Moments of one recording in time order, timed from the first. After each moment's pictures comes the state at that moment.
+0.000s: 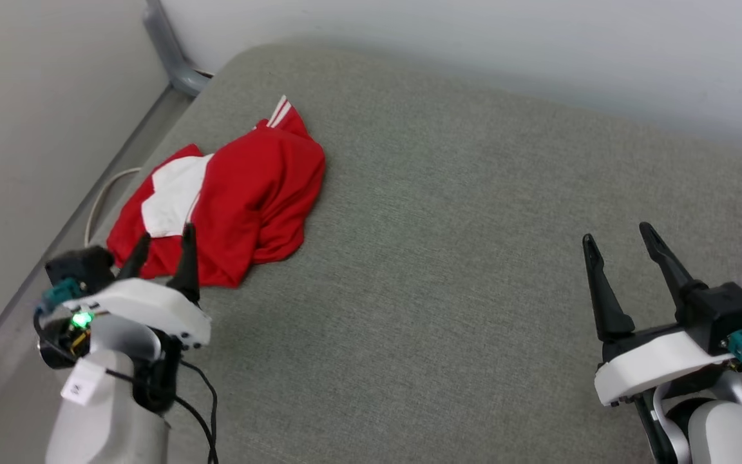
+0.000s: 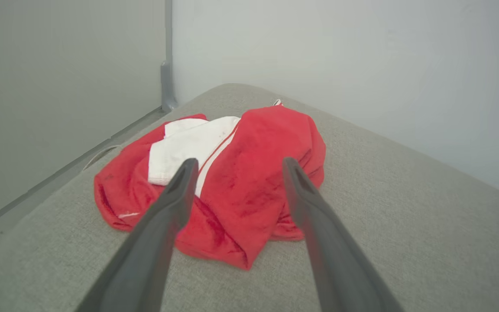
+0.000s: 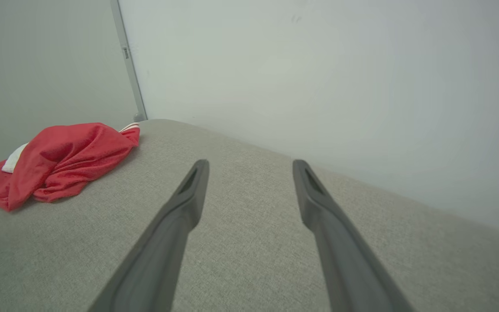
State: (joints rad) left arm -0.39 0.10 0.10 0.48 -0.33 -0.12 -0.10; right arm -0.11 -0.05 0.00 -0.06 0.01 0.13 -0.03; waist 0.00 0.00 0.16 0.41
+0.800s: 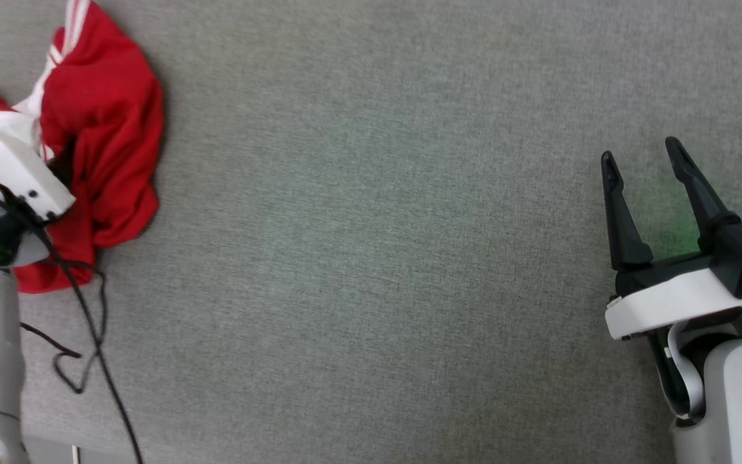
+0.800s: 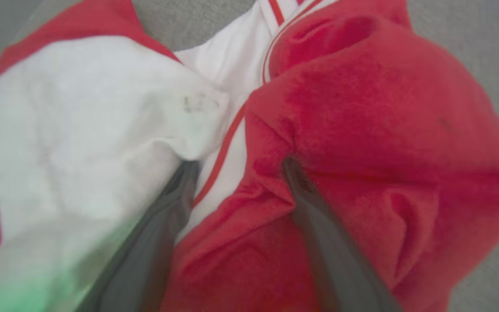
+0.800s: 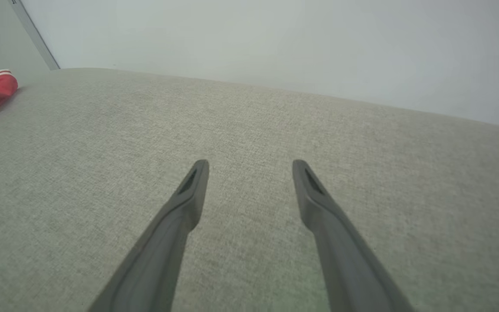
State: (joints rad) left arm -0.86 0.39 0.13 0.83 -0.53 -0.11 0.50; right arm -0.27 -0.05 -0.01 -0.10 -0.02 0.13 -0.03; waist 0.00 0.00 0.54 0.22
